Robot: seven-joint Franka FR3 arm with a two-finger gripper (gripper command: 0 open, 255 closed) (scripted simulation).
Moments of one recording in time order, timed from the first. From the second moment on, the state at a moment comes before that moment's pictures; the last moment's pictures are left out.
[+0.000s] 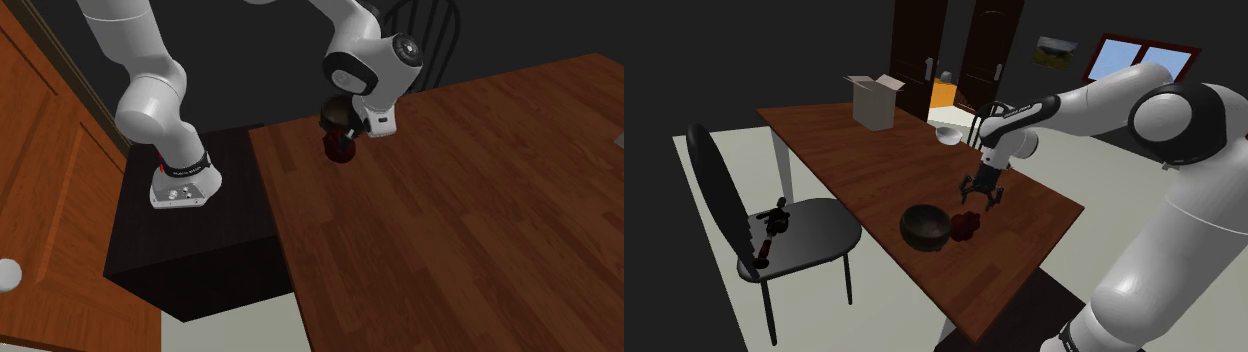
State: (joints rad) arm -0.21 0.09 -0.12 -2.23 0.36 2.04 0.21
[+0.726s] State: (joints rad) arm -0.20 0.12 -0.11 -2.28 0.41 2.12 0.16
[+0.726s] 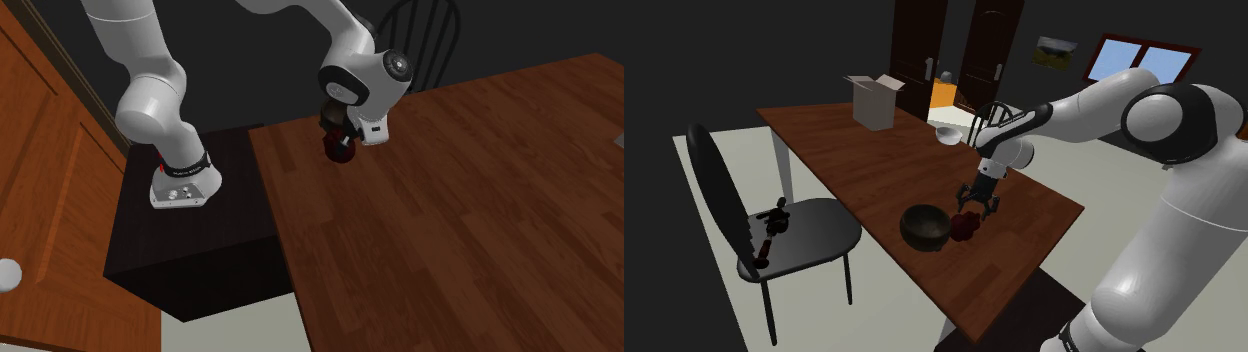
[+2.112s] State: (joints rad) arm -0.20 0.05 -0.11 -2.25 0.37 2.03 0.21
